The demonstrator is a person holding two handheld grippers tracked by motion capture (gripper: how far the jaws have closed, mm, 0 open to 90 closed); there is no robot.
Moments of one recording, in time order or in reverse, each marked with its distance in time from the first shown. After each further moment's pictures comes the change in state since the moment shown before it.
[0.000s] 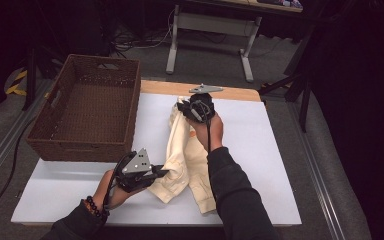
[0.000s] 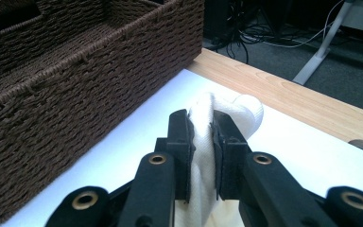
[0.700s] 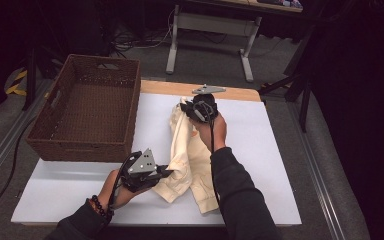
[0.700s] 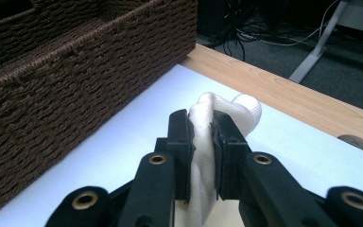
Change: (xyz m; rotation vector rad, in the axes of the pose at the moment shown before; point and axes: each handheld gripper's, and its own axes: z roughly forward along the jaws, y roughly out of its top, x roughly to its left) left arm -0.003 0.005 0.011 -0.003 -0.013 0.013; right arm -0.008 -0.004 -0.004 0.010 -0.007 -0.007
